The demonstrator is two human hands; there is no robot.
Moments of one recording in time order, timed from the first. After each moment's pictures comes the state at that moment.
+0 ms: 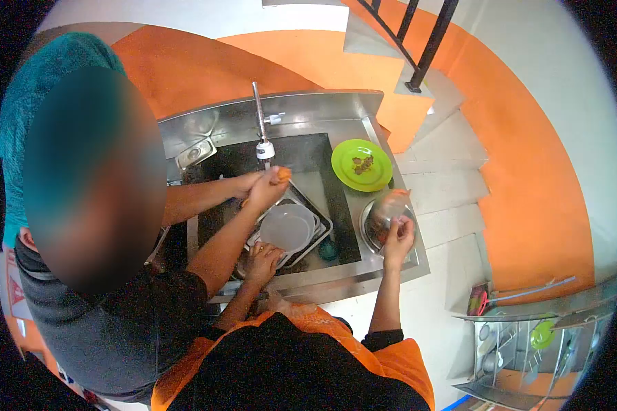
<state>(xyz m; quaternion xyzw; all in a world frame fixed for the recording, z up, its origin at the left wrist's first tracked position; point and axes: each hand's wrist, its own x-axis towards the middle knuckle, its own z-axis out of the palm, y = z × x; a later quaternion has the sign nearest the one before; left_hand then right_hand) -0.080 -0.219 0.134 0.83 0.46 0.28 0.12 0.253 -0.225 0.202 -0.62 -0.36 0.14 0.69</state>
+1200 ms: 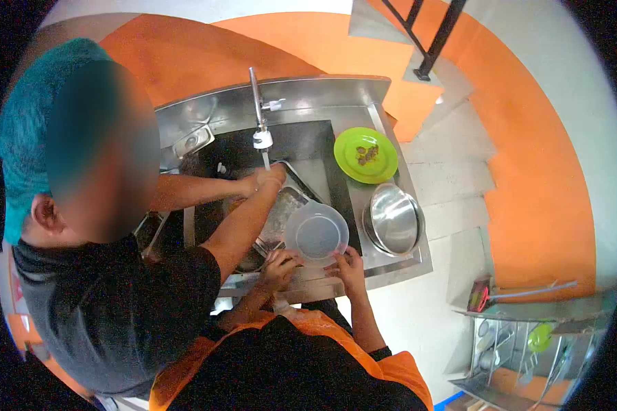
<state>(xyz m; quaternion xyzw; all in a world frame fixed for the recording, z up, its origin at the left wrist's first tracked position) -0.045 -0.244 0.123 0.85 0.36 0.37 0.16 0.164 -0.279 0.166 -0.57 -0.25 0.58 0.53</state>
